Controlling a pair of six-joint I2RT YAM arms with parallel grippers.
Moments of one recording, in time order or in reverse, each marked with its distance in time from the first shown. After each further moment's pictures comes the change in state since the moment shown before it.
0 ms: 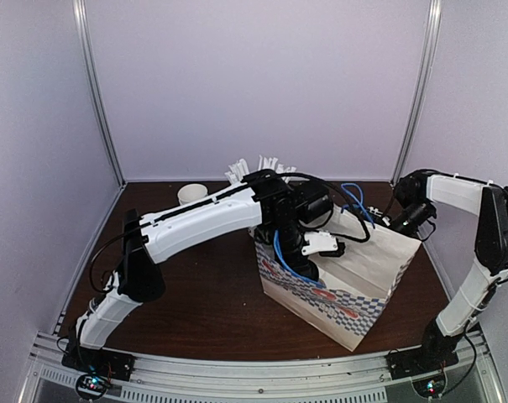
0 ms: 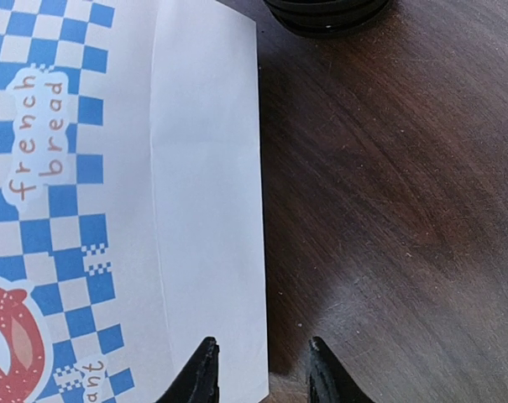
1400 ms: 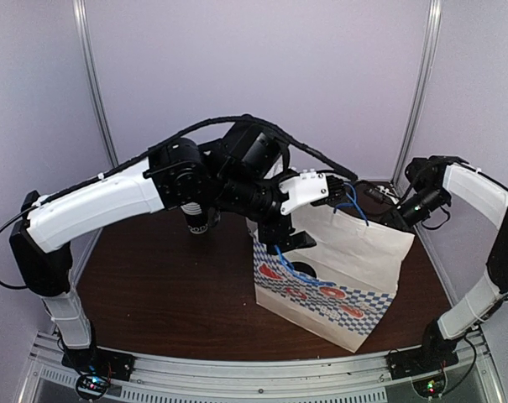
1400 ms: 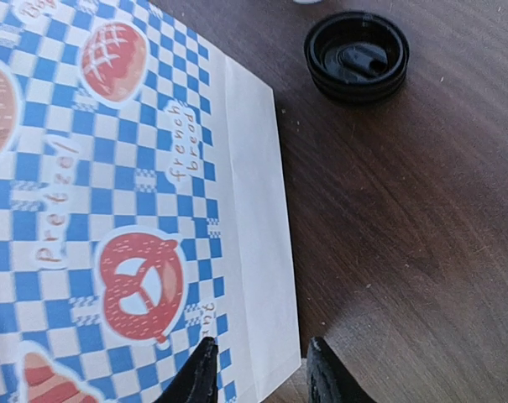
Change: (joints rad) left arm -0.063 -0.586 -0.522 0.533 -0.042 0.051; right arm 0.000 -0.142 0.085 -0.094 -0.048 0.021
